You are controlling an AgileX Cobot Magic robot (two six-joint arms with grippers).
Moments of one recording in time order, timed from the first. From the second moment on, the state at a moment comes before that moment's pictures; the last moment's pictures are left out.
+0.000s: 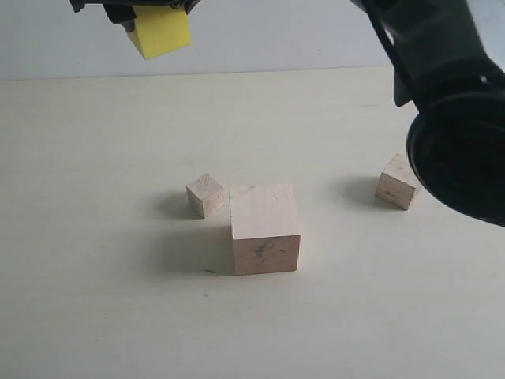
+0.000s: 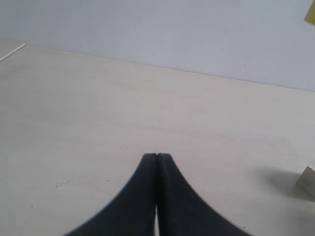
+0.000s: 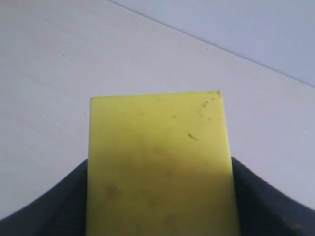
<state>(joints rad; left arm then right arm) -0.02 0.01 0.00 0.10 0.32 -0.24 0.82 2.32 -2.54 -0.28 1.23 0.35</state>
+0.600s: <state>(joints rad) -0.02 0.01 0.00 0.10 0.32 -0.24 0.82 2.17 -2.30 -0.35 1.23 0.36</state>
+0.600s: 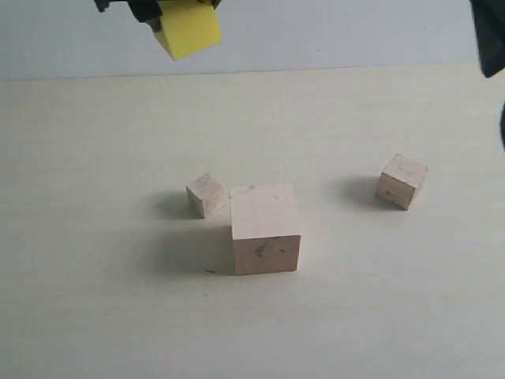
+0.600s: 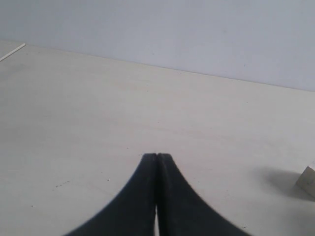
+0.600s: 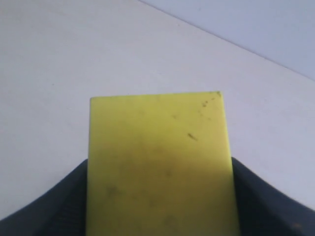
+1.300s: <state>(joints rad) -0.02 0.01 0.00 0.10 0.32 -0.24 0.82 1.74 -1.56 -0.43 0.98 0.60</state>
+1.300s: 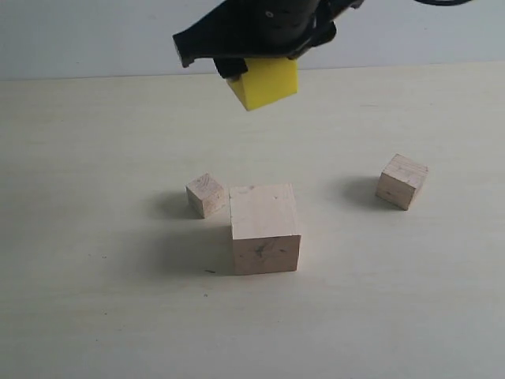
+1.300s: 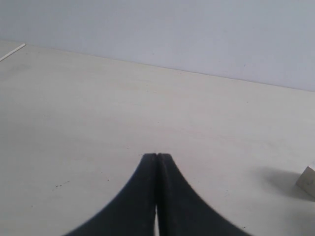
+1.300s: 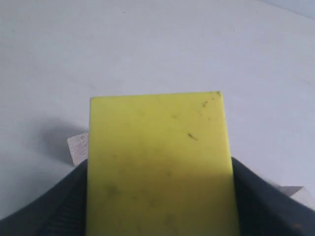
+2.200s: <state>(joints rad) -0.02 0.01 0.00 0.10 0.32 -0.24 0.96 1.61 -1.18 -0.60 0.84 1.06</state>
